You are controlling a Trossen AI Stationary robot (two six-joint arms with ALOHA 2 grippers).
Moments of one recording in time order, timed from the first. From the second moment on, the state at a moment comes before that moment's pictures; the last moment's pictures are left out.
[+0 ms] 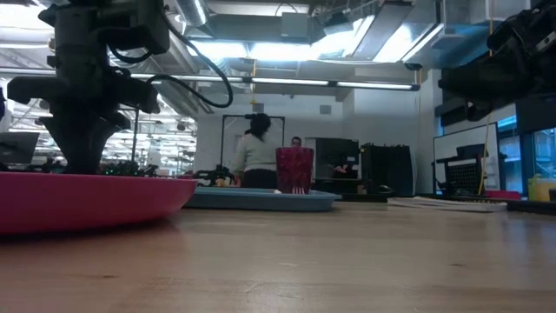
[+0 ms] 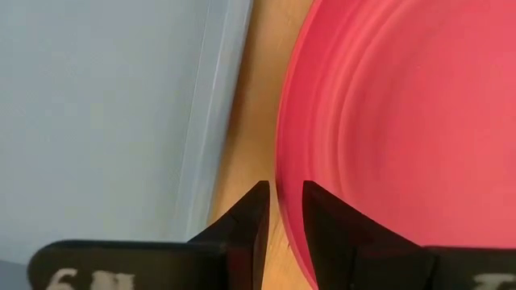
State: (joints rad) left arm -0.09 1.27 0.67 -0.79 -0.05 -0.33; right arm 0.08 0.02 0.04 -0.05 0.14 0.21
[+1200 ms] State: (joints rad) left arm -0.09 1.27 0.67 -0.79 -0.10 -0.34; right arm 0.08 0.02 0.04 -0.05 0.10 0.25
